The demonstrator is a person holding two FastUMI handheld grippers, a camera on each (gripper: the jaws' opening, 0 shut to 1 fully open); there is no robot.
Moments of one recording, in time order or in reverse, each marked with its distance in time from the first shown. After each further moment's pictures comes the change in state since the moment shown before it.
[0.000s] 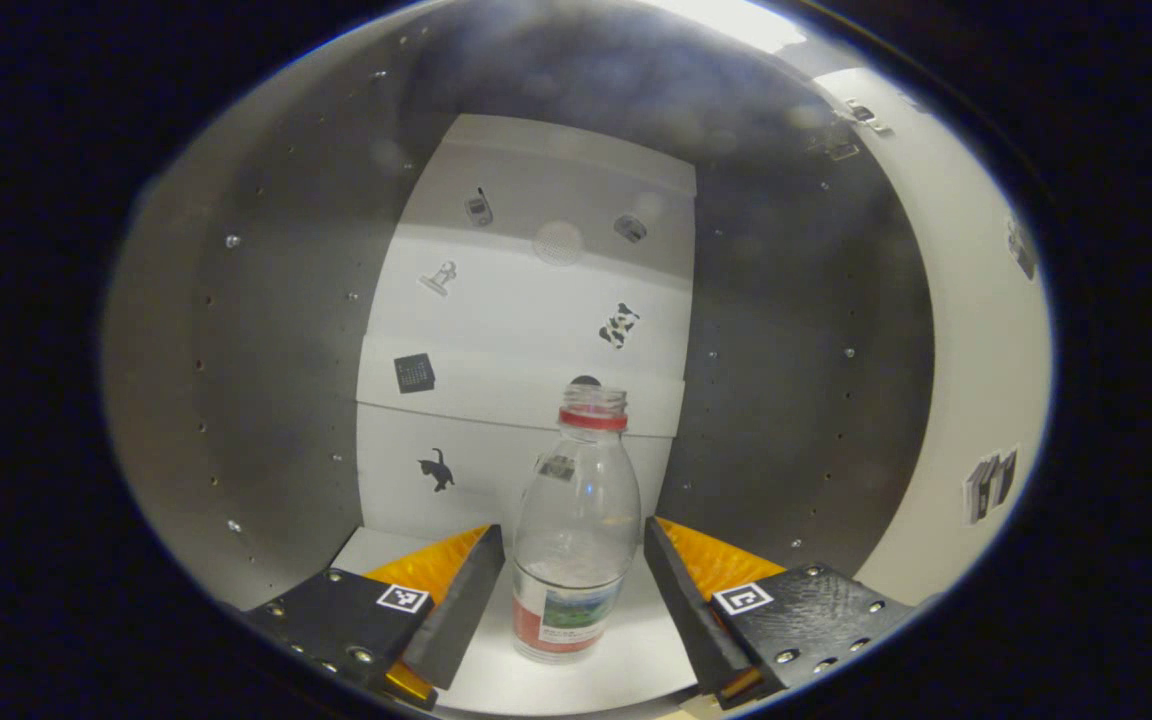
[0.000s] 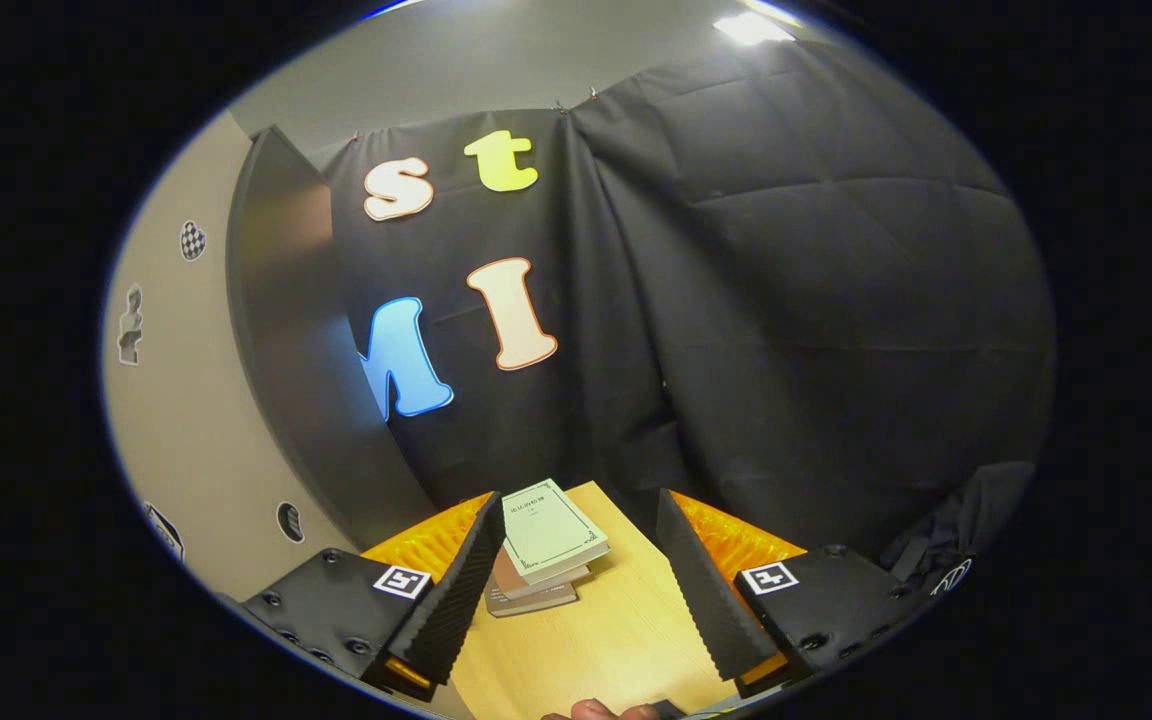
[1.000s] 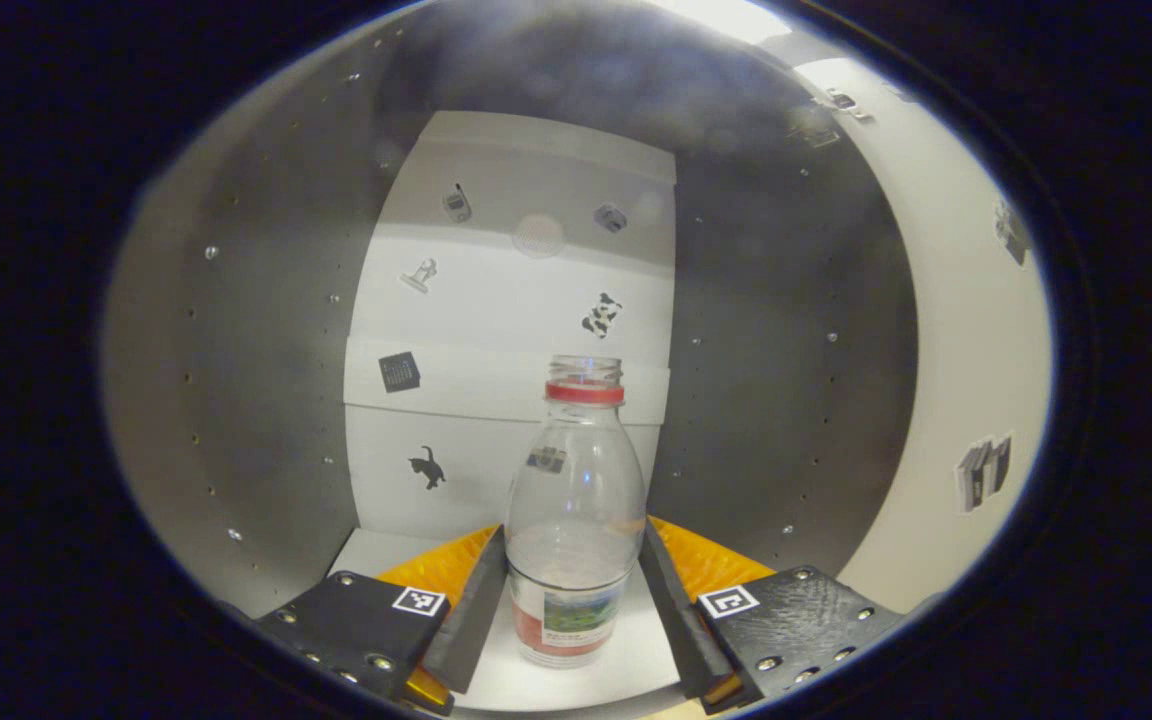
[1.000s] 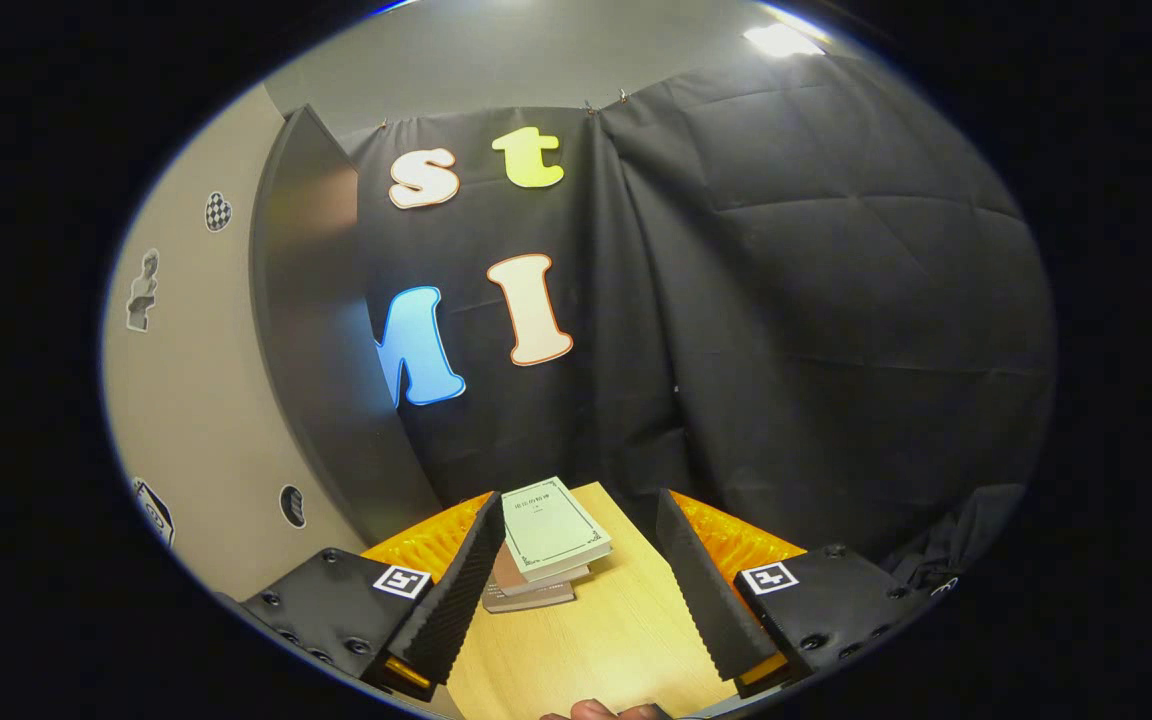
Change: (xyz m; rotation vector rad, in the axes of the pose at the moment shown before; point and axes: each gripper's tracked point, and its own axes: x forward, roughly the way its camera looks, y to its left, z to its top) left arm -0.022 -0.005 0.006 0.037 0.023 -0.047; right arm -0.002 0.012 -0.003 -0.045 -0.005 0.022
